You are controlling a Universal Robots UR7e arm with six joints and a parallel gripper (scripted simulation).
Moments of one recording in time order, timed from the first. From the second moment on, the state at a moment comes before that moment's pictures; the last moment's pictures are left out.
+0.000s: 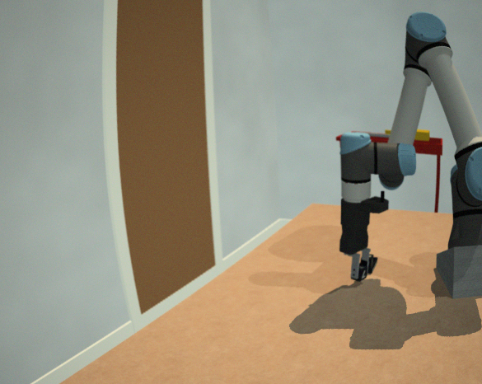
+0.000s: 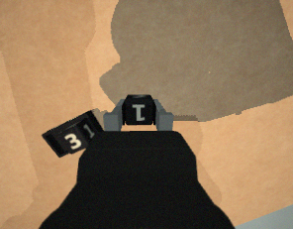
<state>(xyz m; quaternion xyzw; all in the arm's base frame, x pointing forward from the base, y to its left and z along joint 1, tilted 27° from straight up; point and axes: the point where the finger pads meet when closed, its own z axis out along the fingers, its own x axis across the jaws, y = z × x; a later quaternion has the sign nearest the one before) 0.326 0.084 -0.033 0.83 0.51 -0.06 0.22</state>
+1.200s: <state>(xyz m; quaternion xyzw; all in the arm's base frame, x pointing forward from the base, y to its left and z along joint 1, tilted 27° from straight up) 0.316 0.120 0.042 0.83 0.51 -0.06 0.22</state>
